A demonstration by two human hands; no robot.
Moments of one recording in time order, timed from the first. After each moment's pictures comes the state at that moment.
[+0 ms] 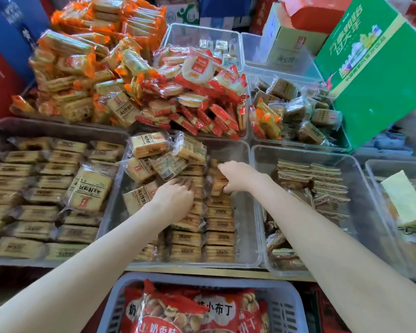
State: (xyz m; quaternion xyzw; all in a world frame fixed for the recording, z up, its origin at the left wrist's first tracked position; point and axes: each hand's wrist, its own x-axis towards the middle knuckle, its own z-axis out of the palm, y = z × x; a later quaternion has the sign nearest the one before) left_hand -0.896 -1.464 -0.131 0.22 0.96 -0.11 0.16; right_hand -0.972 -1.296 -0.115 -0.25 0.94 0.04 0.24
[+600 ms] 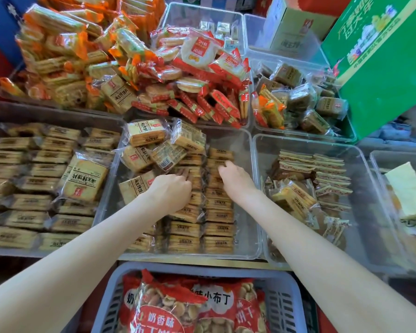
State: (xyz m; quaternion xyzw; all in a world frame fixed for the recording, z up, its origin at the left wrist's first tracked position) left_hand -0.894 -1.461 -0.118 0.19 0.96 -0.09 0.19; right_hand -0.932 -1.301 -0.141 -0.18 0.97 -0.02 0.14
